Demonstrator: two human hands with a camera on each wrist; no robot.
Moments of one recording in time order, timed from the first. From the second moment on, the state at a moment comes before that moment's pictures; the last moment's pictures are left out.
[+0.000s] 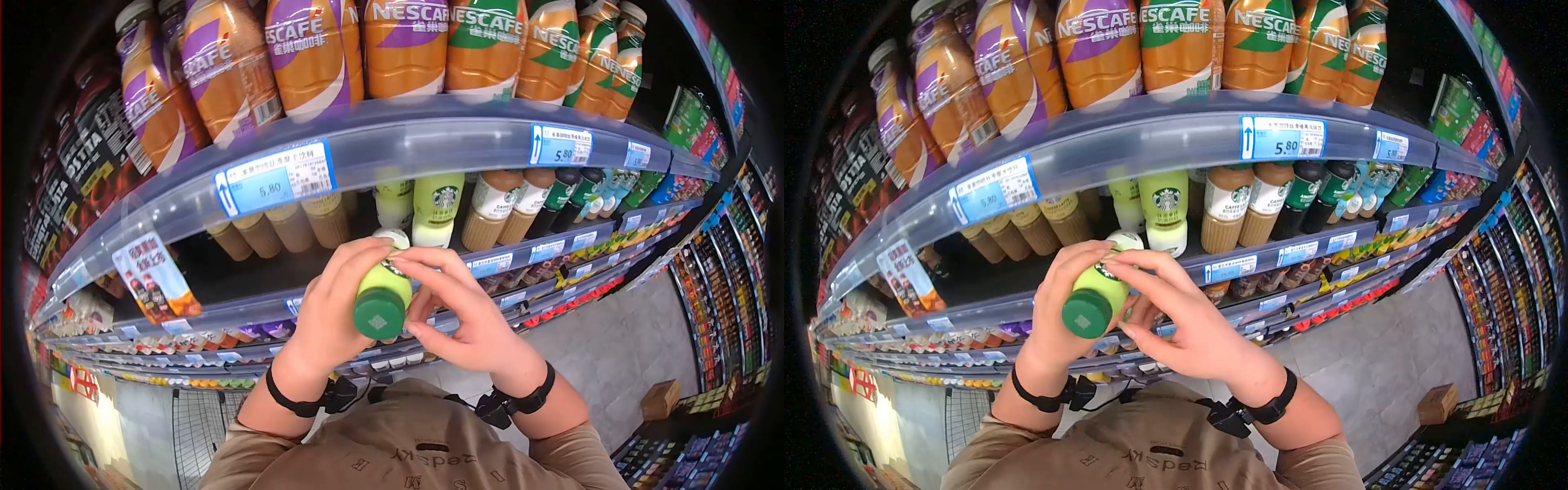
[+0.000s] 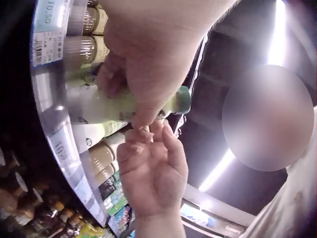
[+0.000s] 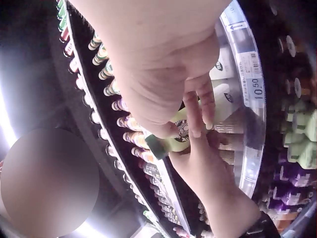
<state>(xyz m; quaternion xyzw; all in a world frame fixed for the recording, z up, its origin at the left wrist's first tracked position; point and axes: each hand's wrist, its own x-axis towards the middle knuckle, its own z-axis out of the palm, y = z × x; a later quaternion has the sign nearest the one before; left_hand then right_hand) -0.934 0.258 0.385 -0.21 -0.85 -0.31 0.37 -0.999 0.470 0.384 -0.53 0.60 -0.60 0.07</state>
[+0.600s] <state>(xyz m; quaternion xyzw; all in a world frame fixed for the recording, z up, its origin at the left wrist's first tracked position) -0.766 0.296 0.346 -0.05 -0.85 -0.45 0.25 -0.911 0.488 0.272 -0.43 0.61 -0.58 0.33</state>
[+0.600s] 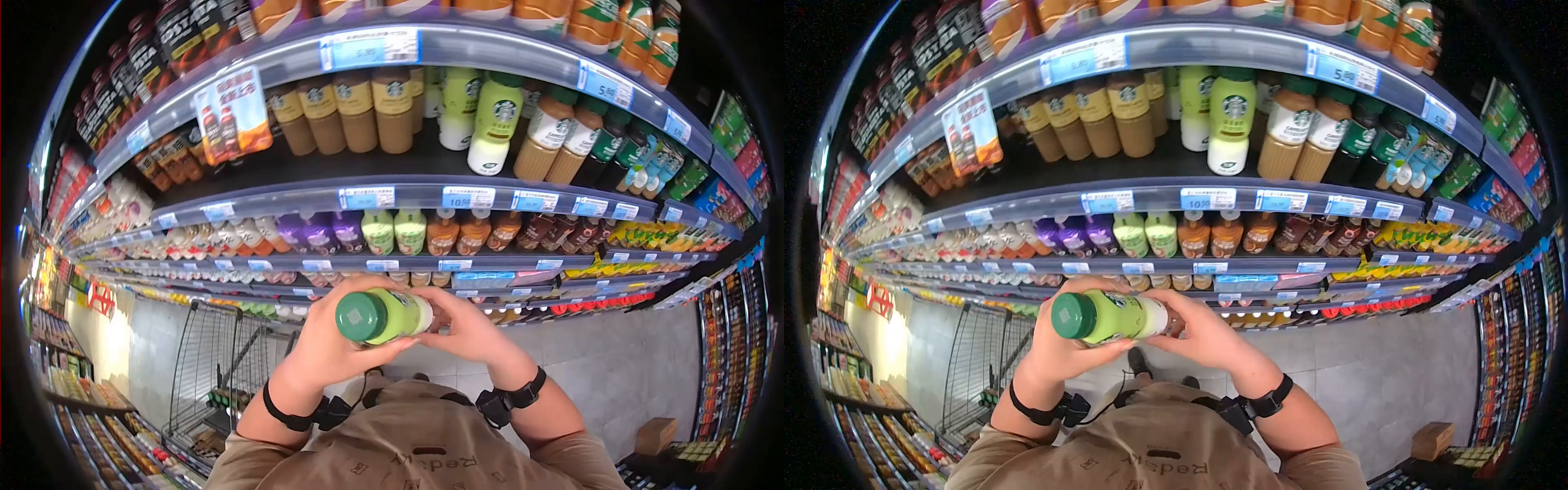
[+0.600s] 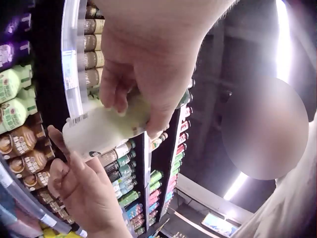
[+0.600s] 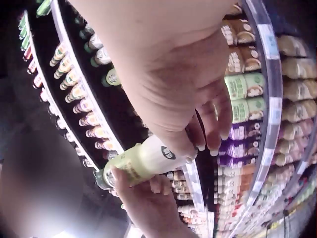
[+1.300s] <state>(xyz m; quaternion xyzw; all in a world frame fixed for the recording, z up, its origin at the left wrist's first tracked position) -0.405 0.155 0.331 0.32 -0.72 -0.43 0.44 -0.696 0.226 0.248 -0.53 0.35 -0.42 0.65</state>
